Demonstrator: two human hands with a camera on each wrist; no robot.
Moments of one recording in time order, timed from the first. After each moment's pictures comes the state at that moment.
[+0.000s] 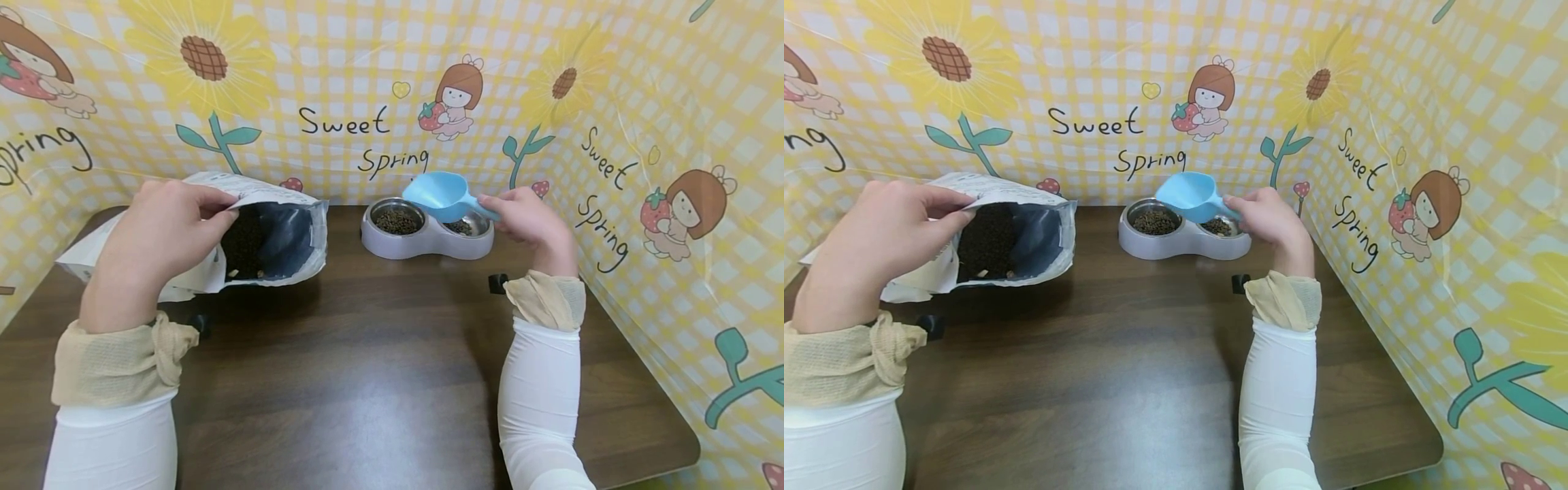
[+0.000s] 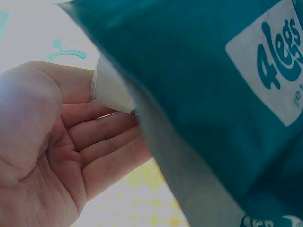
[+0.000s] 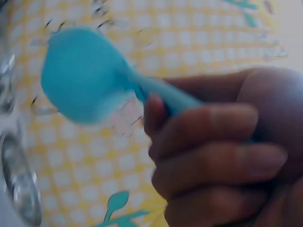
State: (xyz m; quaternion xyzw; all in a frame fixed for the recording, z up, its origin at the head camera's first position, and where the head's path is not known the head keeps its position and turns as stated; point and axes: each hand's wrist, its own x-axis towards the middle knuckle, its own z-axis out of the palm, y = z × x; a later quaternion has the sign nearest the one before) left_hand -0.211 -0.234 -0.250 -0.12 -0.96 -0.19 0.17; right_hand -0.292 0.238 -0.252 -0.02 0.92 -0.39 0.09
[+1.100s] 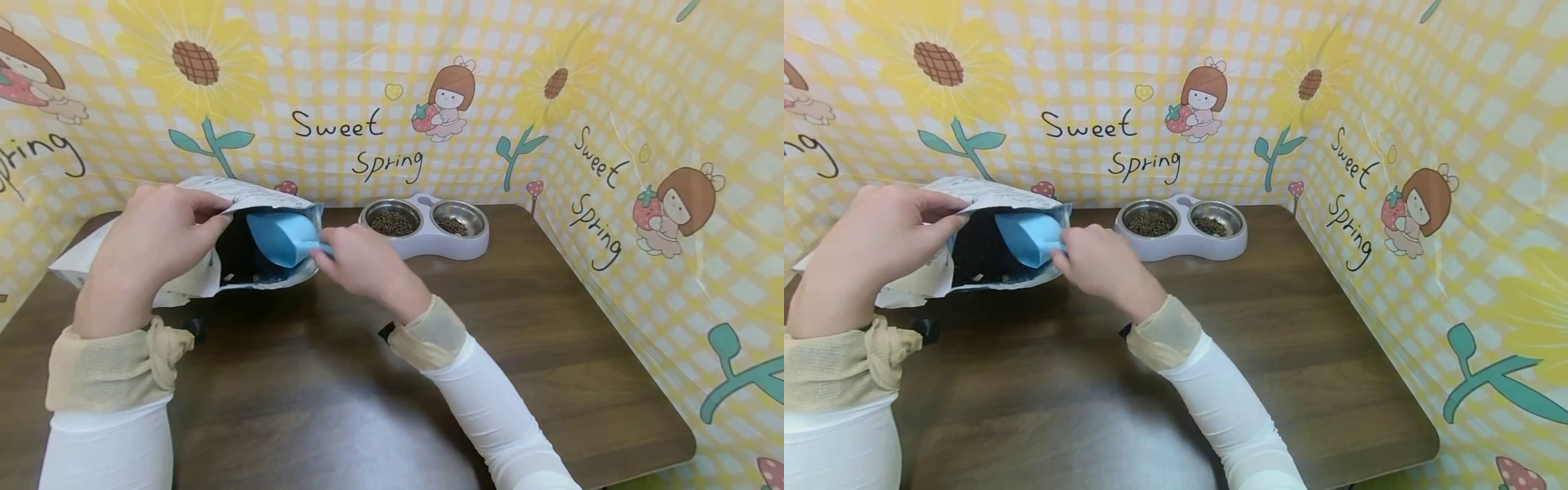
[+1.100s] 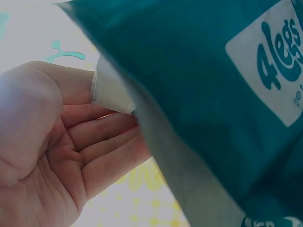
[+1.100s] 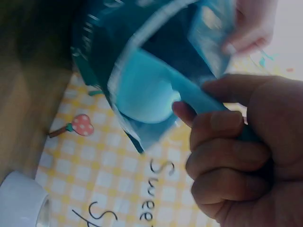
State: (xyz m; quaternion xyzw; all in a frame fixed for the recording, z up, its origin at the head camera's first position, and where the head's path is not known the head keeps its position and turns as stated) left_hand -0.211 -0.232 -0.249 -0.11 -0.97 -0.18 0.15; right_hand -0.245 0.030 -0.290 -0.34 0.93 -0.15 -0.04
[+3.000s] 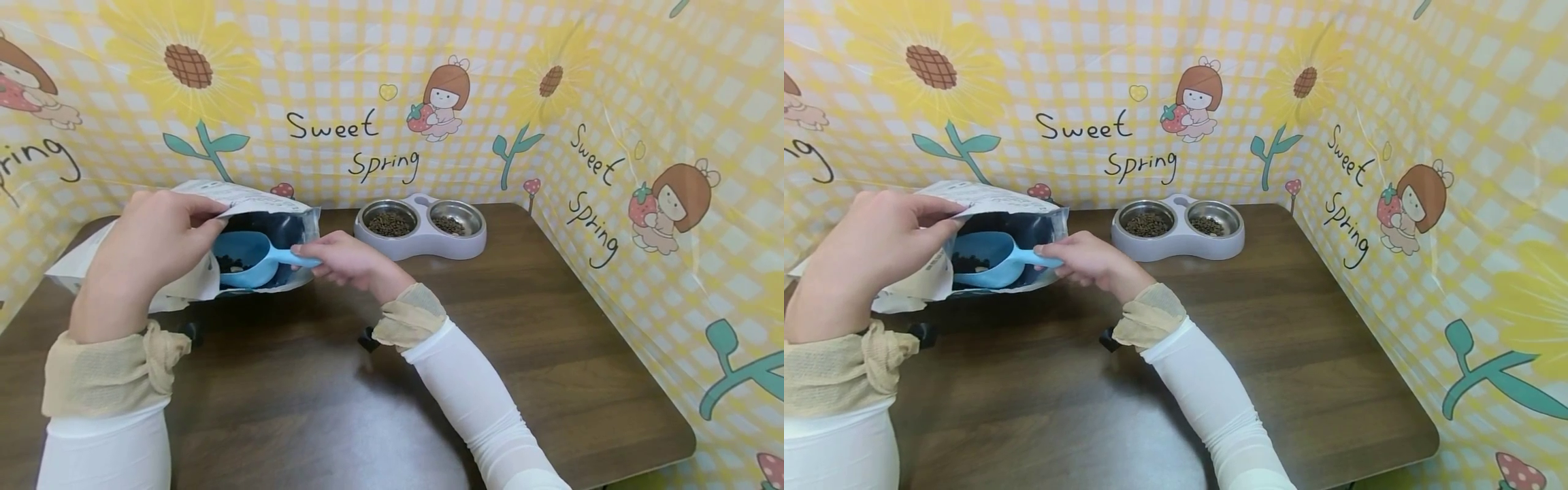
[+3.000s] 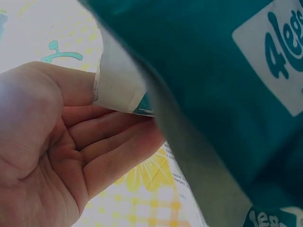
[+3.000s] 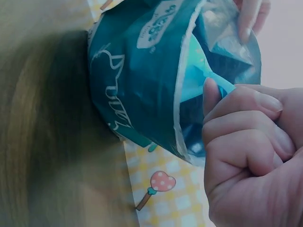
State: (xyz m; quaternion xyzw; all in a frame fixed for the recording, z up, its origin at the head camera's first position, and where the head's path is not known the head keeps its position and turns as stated) left_hand -0.213 -0.230 -0.252 -0.10 -0.97 -0.18 0.14; right_hand -0.290 0.019 -0.330 -0.19 0.72 -0.58 0.33
